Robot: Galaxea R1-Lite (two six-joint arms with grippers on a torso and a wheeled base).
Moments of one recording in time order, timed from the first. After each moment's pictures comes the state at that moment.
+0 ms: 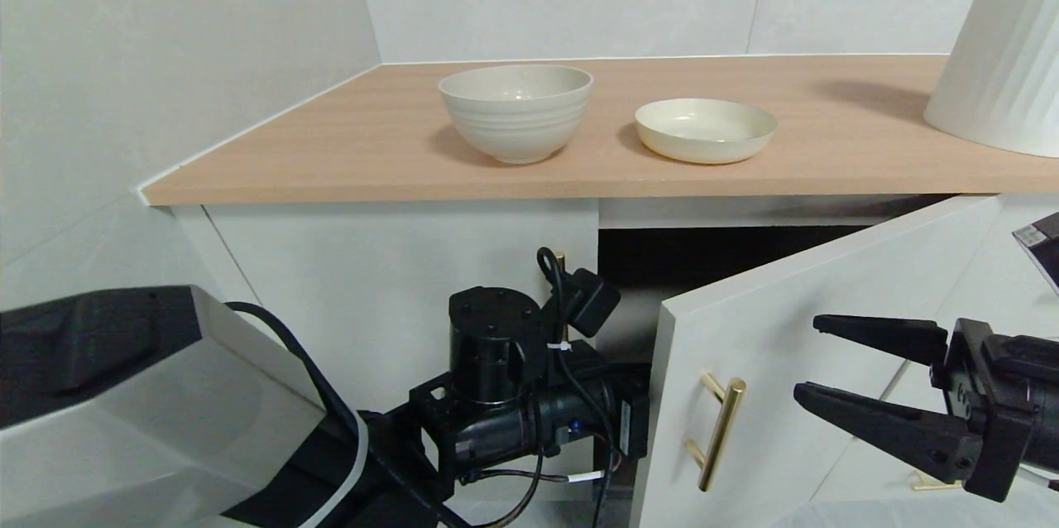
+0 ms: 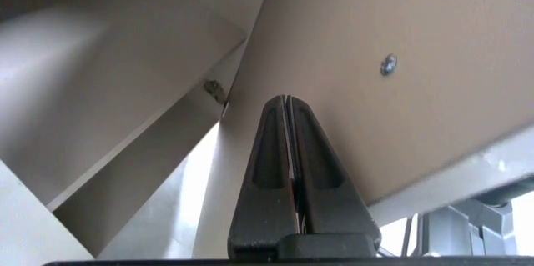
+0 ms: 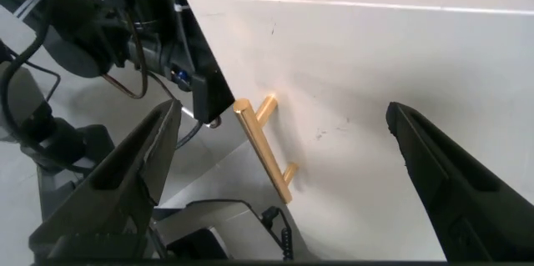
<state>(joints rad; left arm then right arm) -0.82 2.06 -0.79 -1.09 -0.36 -0.28 0.46 1.20 -0.42 -0.66 0.48 0.09</state>
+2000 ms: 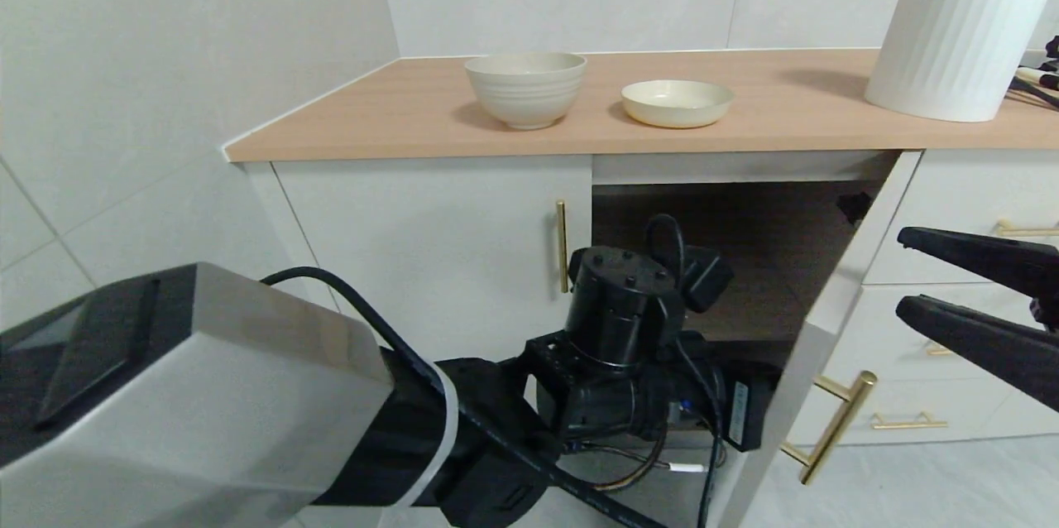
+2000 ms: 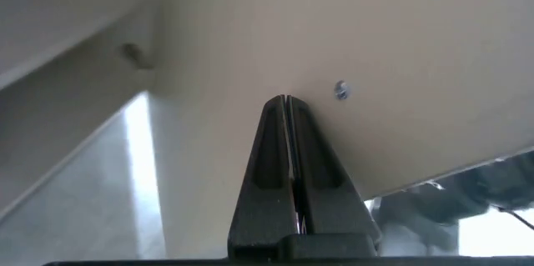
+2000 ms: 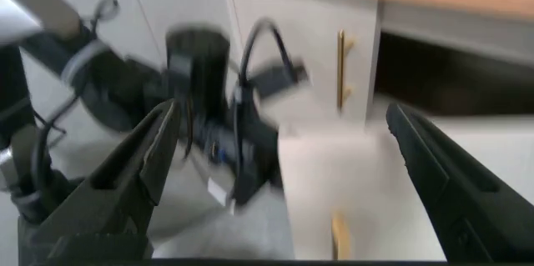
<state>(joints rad) -0.96 2.12 -1.19 -0.68 -0.33 -0.34 0.46 1.04 -0.52 -0.62 0.43 0.10</state>
